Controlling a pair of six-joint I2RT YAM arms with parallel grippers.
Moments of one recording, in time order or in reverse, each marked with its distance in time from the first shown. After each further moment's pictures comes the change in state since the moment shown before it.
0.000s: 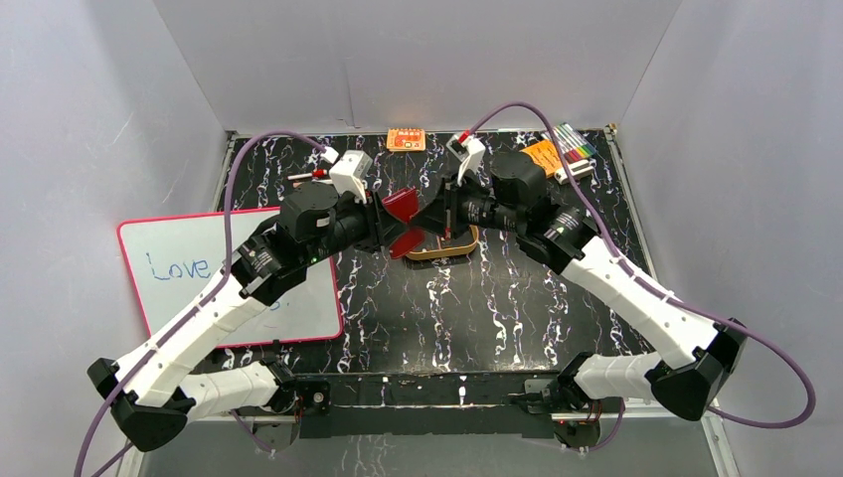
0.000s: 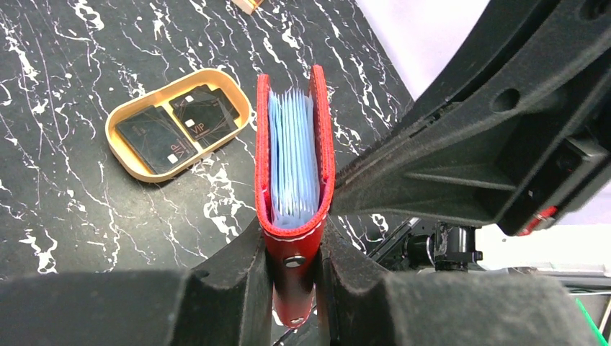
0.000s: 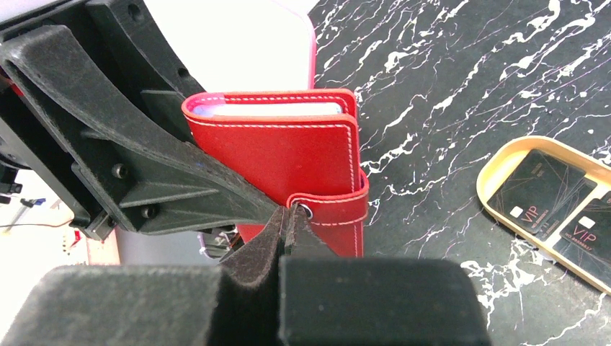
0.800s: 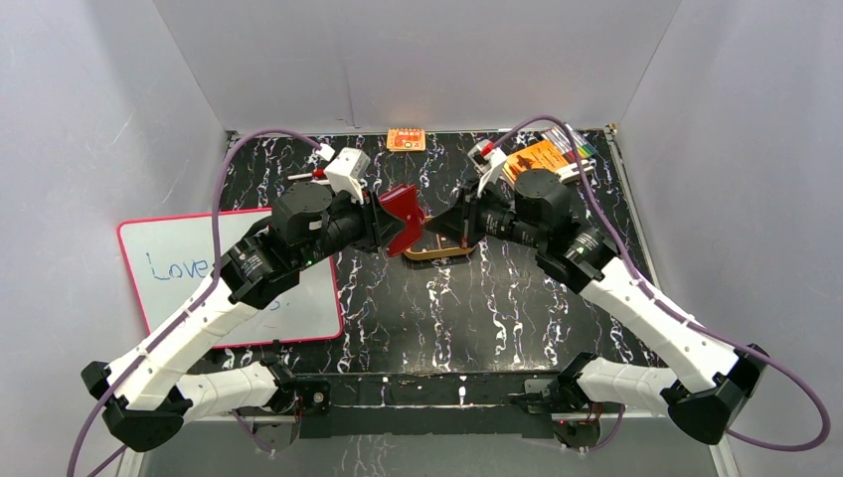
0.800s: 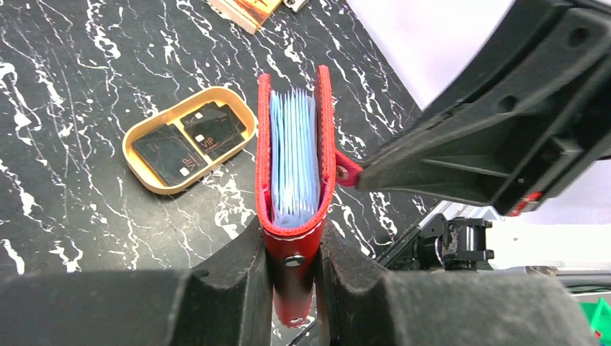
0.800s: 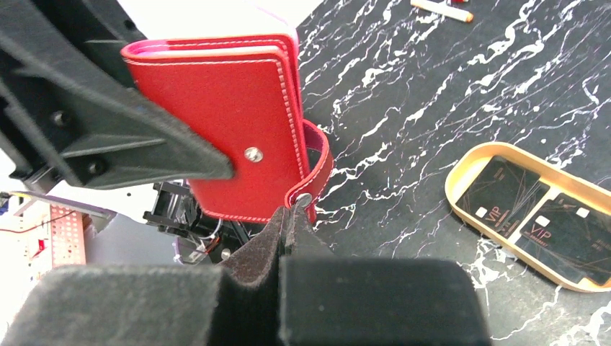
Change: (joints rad) left arm -0.037 -0.019 0.053 -0.037 -0.066 0.059; right arm -0.017 -0.153 -0.148 0.070 0.037 -0.062
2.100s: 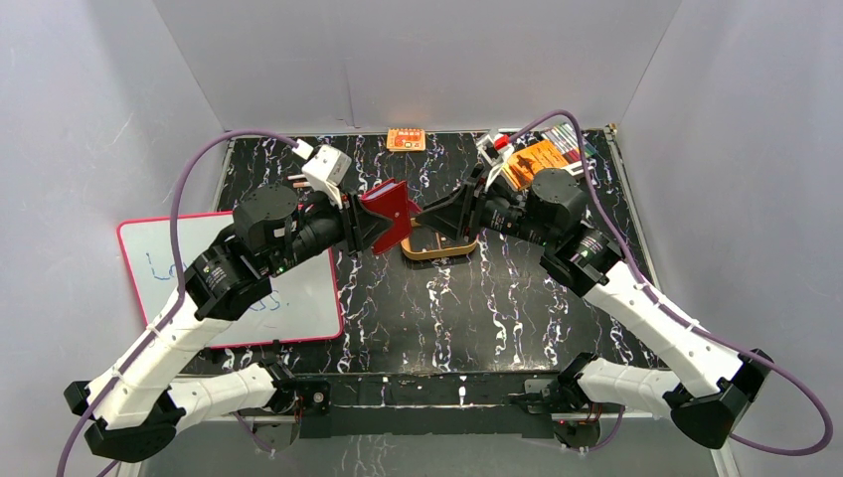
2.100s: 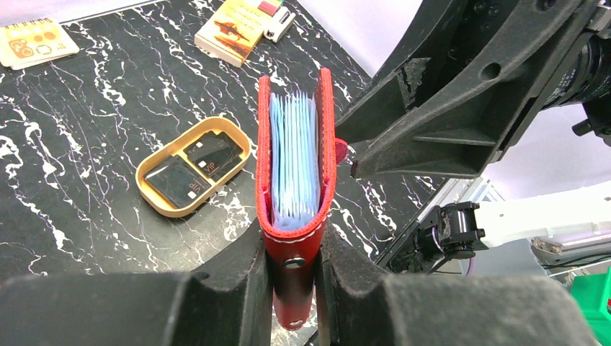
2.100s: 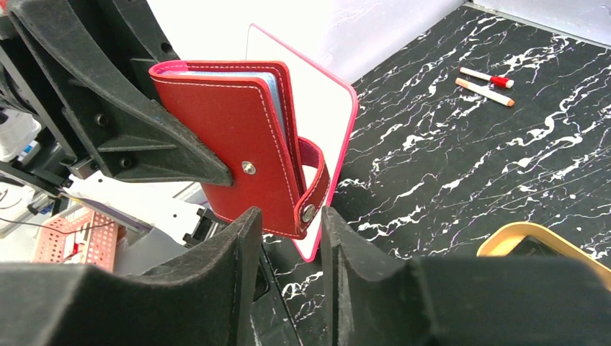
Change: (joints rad) left arm -0.002 -0.075 0.076 -0.059 0.055 0.121; right arm -0.006 -0.026 -0.015 0.204 -0.090 0.032
